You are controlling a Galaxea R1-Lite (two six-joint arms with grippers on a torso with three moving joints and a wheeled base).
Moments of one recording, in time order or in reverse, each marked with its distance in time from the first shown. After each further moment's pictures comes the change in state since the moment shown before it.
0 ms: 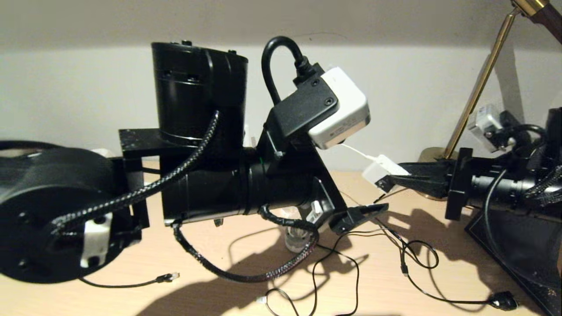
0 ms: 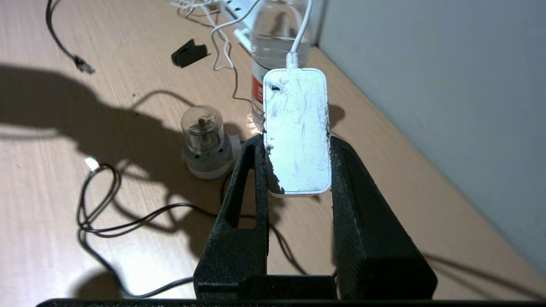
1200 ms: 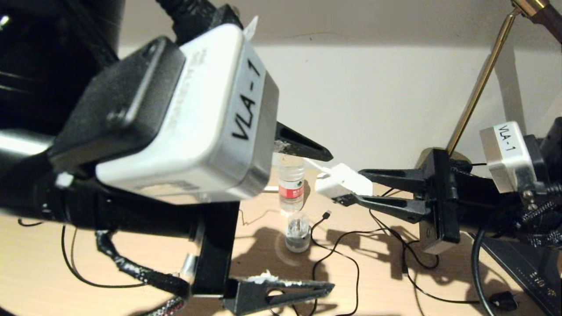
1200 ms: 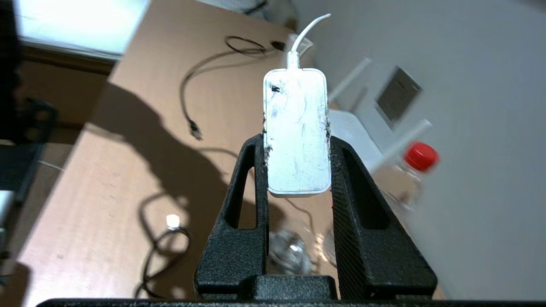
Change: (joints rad) left arm 0.025 -0.222 -0.113 0.549 -0.256 0.365; right arm 0.257 0.005 0.137 -0.399 0.147 -0.110
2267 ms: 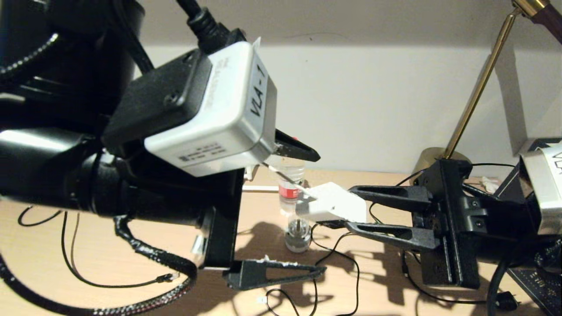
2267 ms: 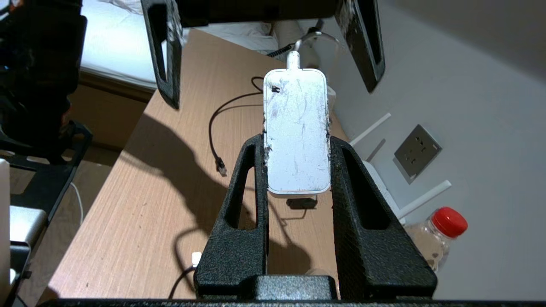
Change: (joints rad) left arm 0.048 0.027 -0.001 0.001 -0.016 -0.062; right arm 0.137 -0.035 0.063 -0.120 -0.009 -0.017
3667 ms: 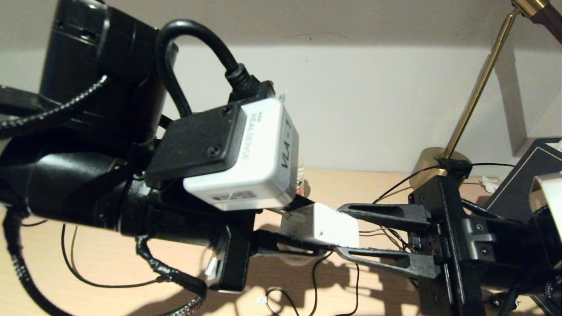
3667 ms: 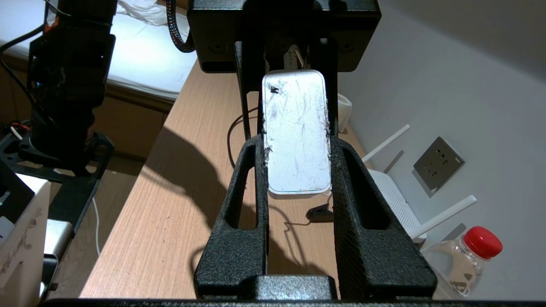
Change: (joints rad) left arm 0.006 0.025 0.034 0.003 -0.003 0.001; right arm 0.119 -0.013 0.031 -0.010 -0.070 0.000
